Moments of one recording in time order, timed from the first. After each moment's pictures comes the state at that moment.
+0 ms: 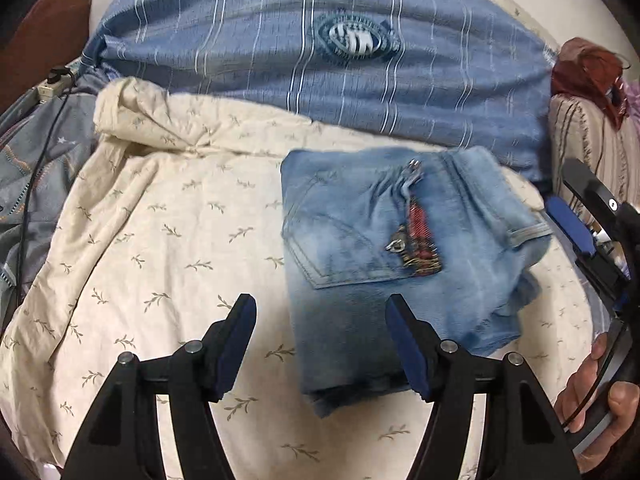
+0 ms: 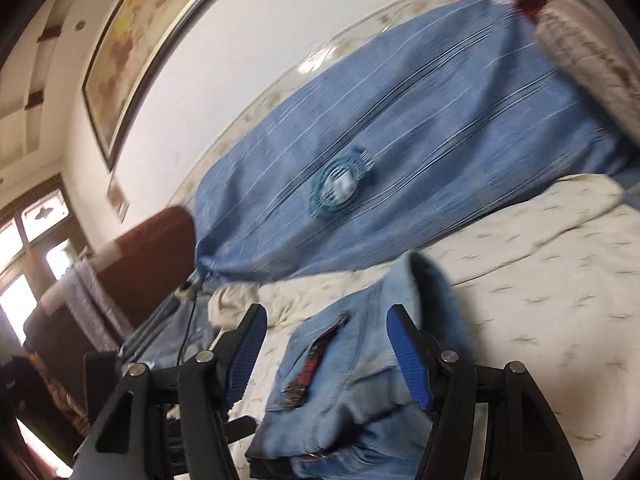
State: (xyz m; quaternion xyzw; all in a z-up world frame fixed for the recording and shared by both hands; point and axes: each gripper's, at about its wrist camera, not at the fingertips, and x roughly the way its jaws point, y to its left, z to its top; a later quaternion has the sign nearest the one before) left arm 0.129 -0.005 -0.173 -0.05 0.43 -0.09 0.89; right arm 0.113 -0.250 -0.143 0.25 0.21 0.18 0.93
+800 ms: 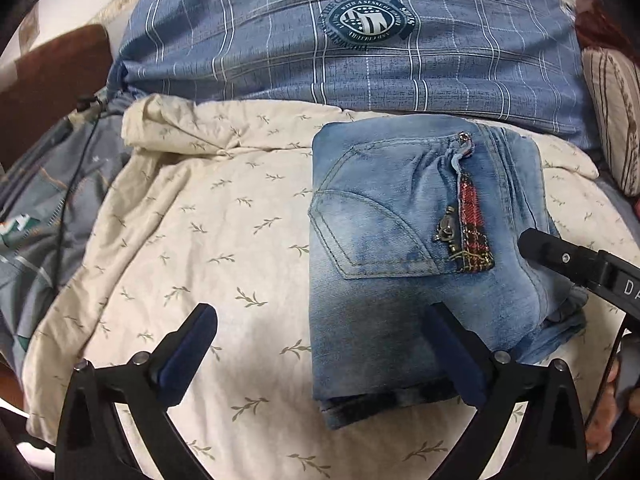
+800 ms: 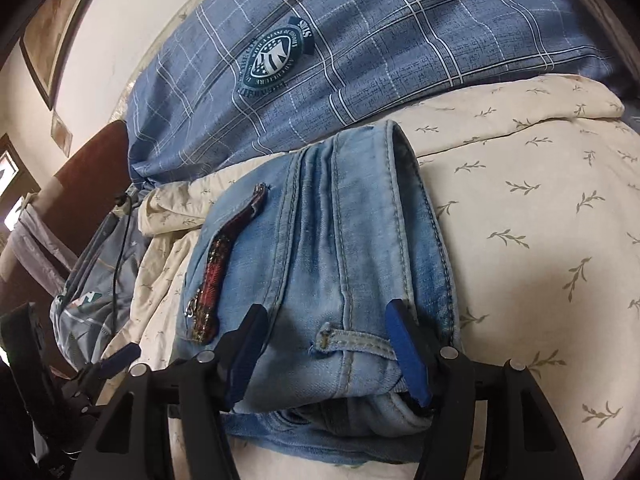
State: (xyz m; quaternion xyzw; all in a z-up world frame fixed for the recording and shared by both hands) left arm 0.123 -0.038 -0.194 0.04 0.41 0.01 0.91; right arm 0.157 -0.256 -0.225 0.21 0.40 0.15 0.88
